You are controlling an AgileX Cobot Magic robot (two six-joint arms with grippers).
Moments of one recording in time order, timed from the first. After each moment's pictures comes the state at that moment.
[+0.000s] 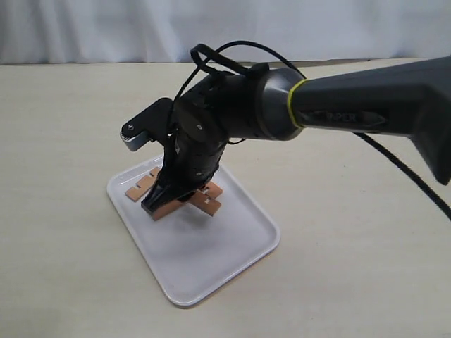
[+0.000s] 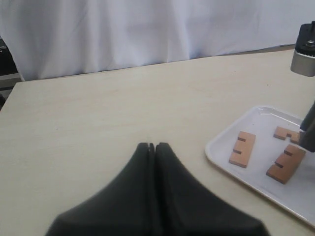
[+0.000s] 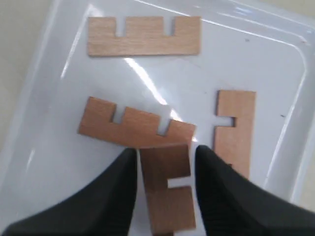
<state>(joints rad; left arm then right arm) -0.04 0.00 0.00 0.12 0.38 -0.15 0.50 2.10 -1.49 -0.11 0.68 0.01</state>
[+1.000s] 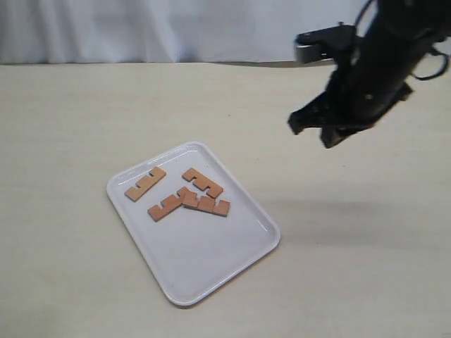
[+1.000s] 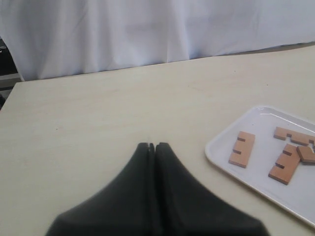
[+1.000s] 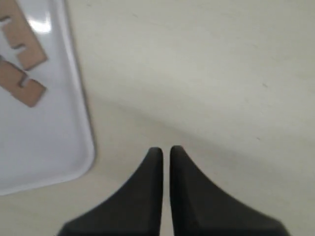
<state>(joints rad) -0.04 0.00 0.00 0.12 0.38 -0.15 0.06 1.69 -1.28 -0.01 0.99 0.02</state>
